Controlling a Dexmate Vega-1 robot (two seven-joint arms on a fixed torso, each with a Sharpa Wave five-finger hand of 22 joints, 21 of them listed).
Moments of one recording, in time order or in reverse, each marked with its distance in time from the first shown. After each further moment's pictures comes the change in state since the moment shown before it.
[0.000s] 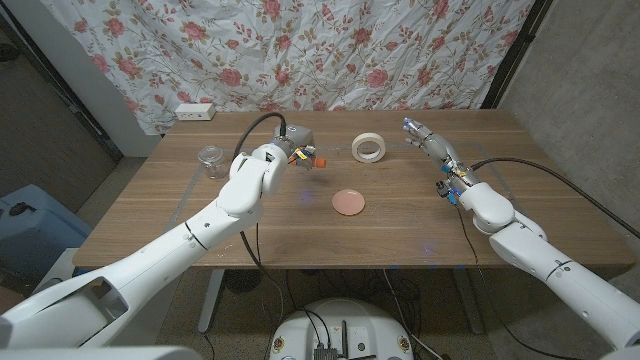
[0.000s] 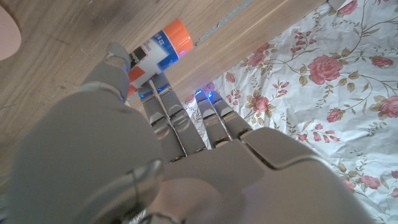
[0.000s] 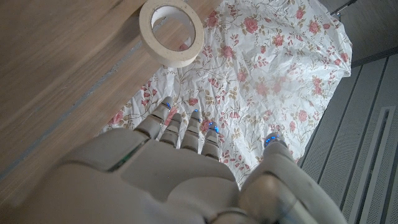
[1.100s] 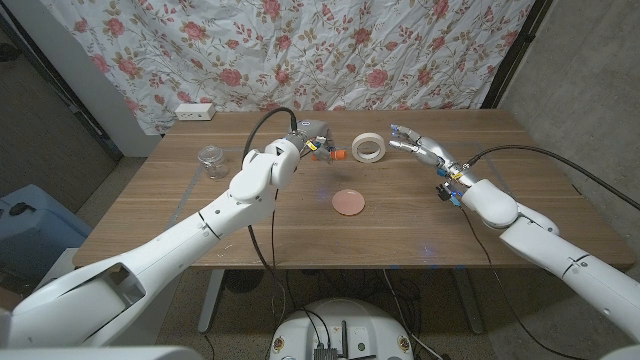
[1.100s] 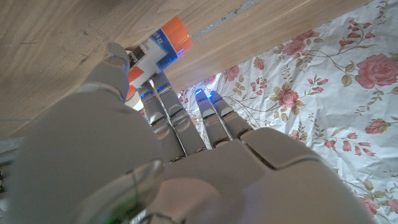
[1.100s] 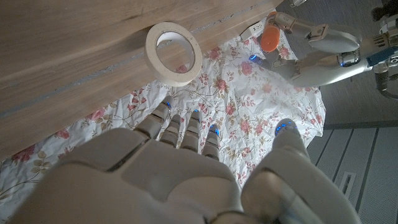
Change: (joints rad) left arm -0.065 -0.046 0.043 0.063 -0.249 -0.021 0.179; left_hand -0.004 0.004 -0.008 0.000 0.001 0.005 0.006 -0.003 0.000 0.011 0.000 -0.006 -0.003 0.000 0.000 0.000 0.000 0.000 0.000 0.000 0.000; right arm -0.006 -0.106 -0.021 -0.086 -0.196 -0.046 0.001; right_hand 0.129 -0.063 0.028 -0.108 -0.009 -0.044 -0.015 0.016 0.005 0.002 -0.019 0.004 0.010 -0.021 0.000 0.000 0.000 0.000 0.022 0.000 0.000
